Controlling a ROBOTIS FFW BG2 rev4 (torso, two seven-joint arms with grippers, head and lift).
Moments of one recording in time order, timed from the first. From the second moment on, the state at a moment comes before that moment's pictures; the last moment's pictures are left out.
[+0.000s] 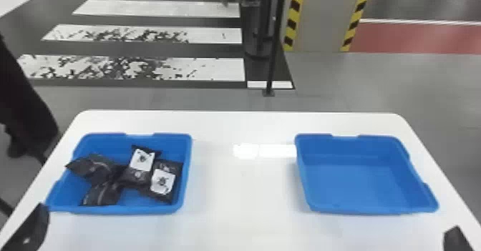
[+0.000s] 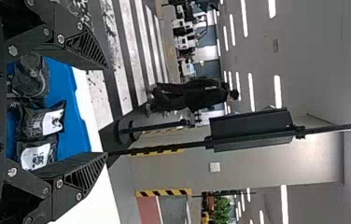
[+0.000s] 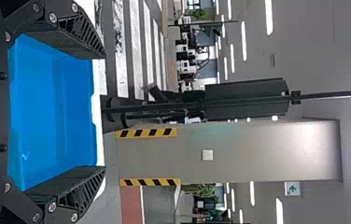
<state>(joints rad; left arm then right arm) 1.04 0.00 0.50 -2.44 0.27 -0.14 -0.48 1.08 0.00 -0.35 -2.27 -0.38 -0.32 0.30</state>
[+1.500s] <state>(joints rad) 1.02 0.00 0.49 -2.44 0.27 -0.09 -0.50 1.04 0.00 -0.30 -2.23 -0.42 -0.32 0.30</state>
